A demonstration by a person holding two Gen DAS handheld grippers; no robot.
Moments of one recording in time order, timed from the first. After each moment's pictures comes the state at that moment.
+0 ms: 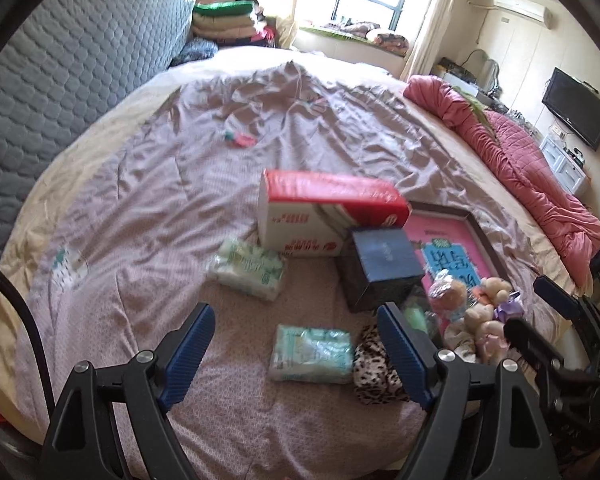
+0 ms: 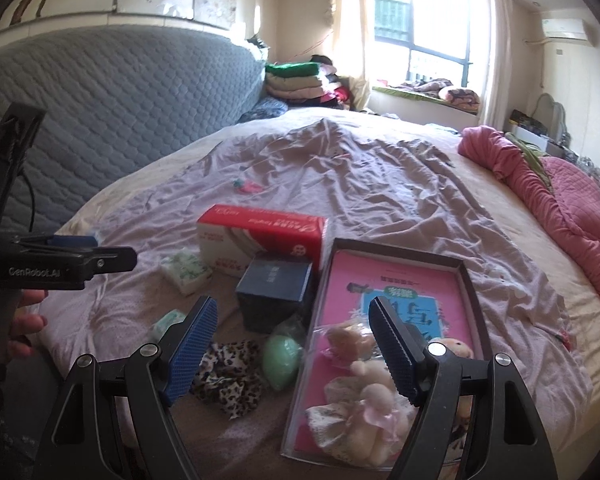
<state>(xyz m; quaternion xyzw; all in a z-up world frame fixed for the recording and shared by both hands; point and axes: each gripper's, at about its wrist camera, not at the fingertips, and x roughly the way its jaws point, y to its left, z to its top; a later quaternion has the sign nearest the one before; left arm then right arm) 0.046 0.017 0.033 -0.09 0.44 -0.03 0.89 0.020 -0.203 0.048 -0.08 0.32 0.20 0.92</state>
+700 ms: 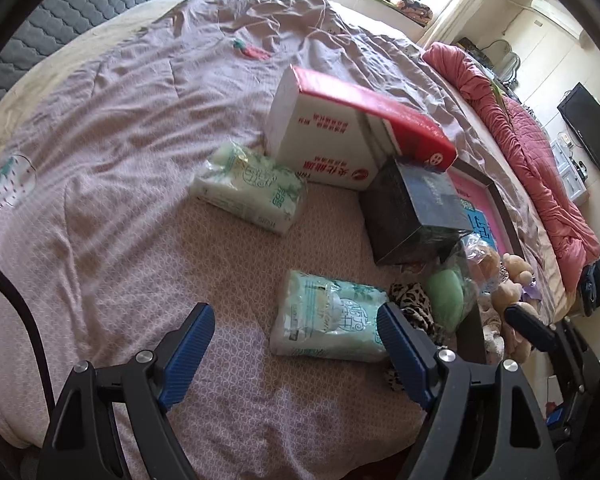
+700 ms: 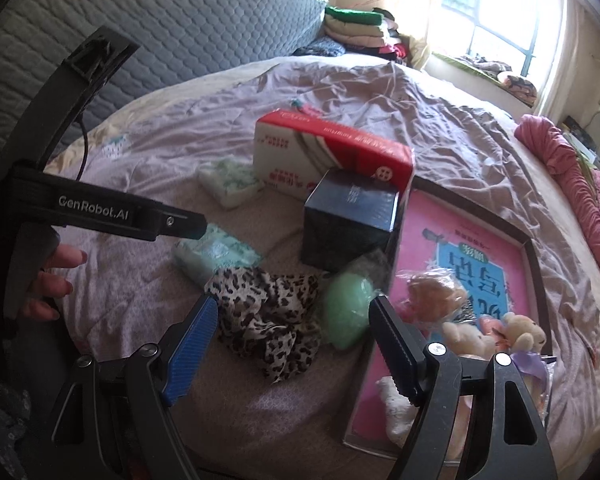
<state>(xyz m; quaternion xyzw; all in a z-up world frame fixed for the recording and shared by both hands) 0.067 0.031 -0.051 -0.17 0.52 -0.05 0.83 0.030 -0.151 -0.028 -0.16 0.40 0.26 0.86</state>
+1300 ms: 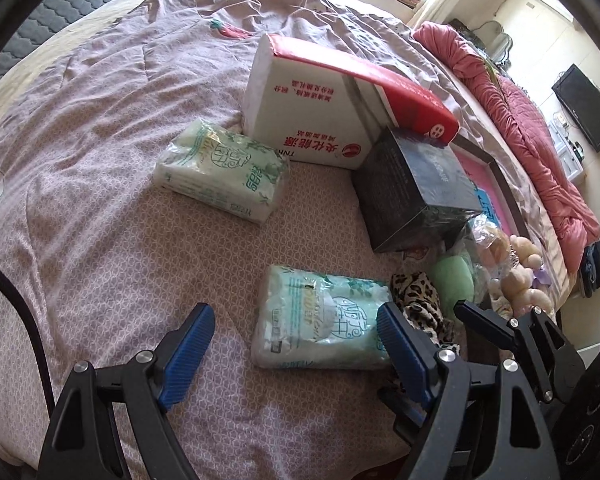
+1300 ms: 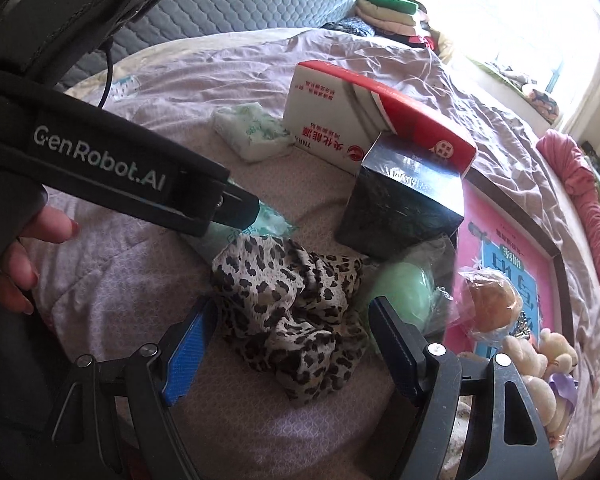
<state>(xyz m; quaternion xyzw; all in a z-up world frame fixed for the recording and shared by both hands) 0.082 0.015 -0.071 -0.15 0.54 -0.07 0.82 0.042 -0.117 -0.077 -0.22 0.41 0.26 0.84</state>
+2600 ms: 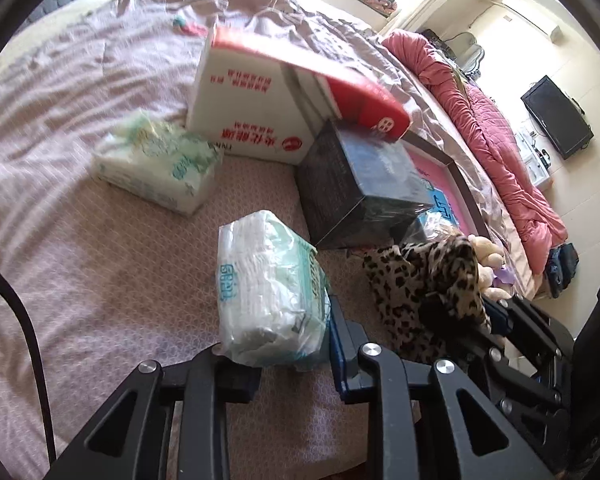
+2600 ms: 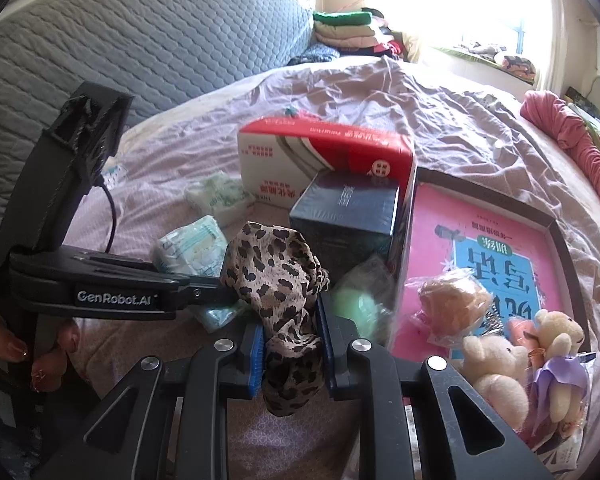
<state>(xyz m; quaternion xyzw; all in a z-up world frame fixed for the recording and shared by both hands) 0.077 -0.007 -0.069 -0.19 0.51 -0.13 0.83 0.055 -0.174 -0.034 -0.08 0.38 0.27 0.88</state>
